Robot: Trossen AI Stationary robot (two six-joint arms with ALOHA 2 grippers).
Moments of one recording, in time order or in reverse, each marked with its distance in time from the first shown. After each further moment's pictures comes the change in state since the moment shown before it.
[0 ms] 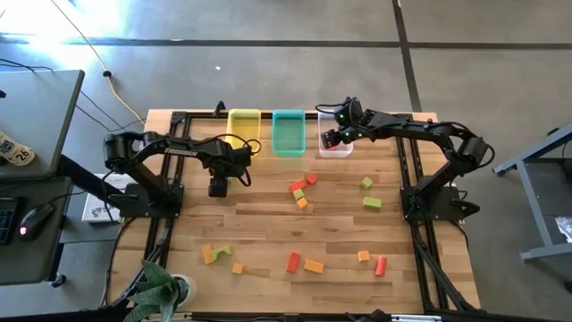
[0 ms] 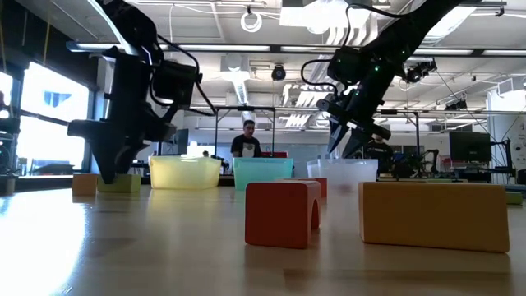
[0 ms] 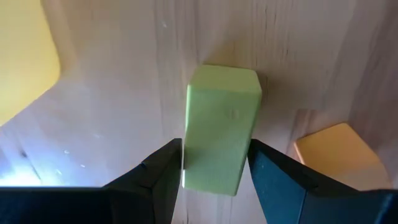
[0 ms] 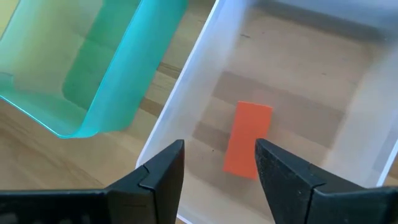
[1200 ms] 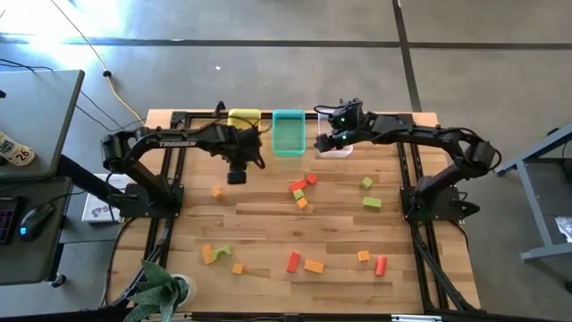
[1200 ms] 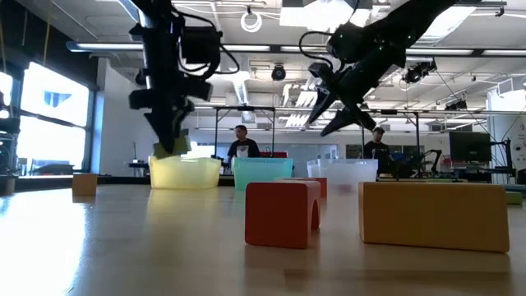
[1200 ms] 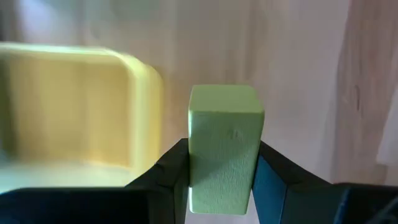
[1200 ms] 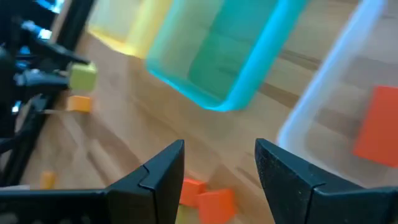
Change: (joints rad) left arm 0.031 -0.025 0.250 0.052 0.048 0.017; right arm 0.108 -0.084 0.002 0.097 -0.229 0.145
